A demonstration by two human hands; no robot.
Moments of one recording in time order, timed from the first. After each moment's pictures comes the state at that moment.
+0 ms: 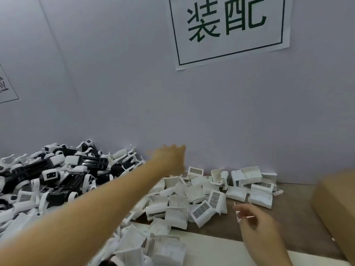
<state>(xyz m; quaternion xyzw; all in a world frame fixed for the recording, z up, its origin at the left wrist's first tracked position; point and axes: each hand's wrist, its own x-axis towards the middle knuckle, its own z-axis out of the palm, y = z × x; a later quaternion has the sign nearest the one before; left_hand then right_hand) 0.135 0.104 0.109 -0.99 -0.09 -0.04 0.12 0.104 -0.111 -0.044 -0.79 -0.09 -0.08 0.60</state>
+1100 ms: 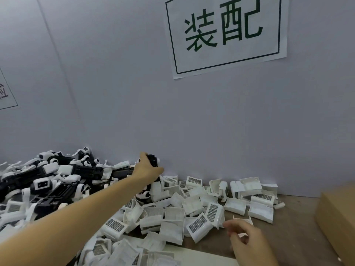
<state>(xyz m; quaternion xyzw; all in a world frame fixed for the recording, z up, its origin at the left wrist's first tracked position) 0.170 0.194 0.058 -0.88 -0.24 -0.22 -0.35 0.121 -0.096 -0.053 -0.78 -0.08 0.00 0.62</state>
